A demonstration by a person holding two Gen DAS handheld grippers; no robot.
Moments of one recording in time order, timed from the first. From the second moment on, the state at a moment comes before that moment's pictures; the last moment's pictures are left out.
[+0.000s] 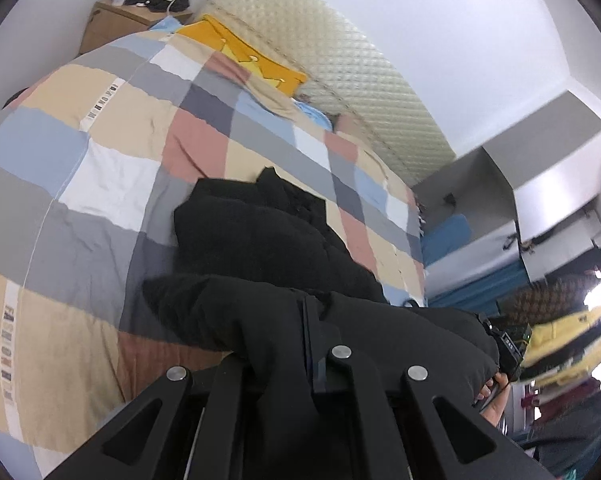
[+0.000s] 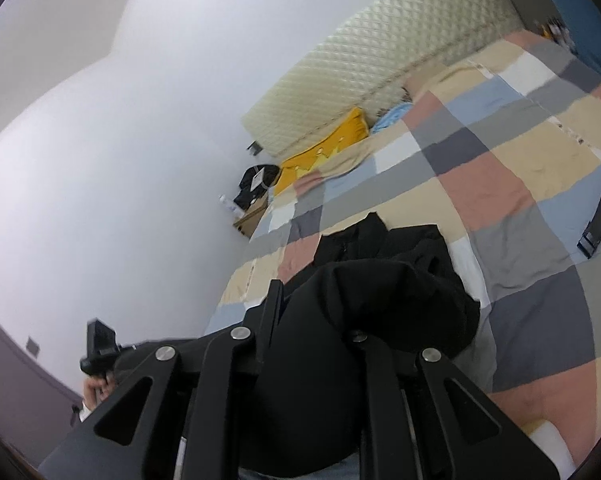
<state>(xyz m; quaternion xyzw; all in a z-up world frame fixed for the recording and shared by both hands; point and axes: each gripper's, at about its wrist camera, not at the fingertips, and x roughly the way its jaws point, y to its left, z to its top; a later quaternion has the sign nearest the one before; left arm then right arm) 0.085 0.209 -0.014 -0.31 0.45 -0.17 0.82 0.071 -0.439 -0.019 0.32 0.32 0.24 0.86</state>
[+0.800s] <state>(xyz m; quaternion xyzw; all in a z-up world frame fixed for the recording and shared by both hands) 0.319 0.165 -0.059 -0.32 0.50 0.03 0.80 0.274 -0.454 -0.085 0.46 0.35 0.02 0.82</state>
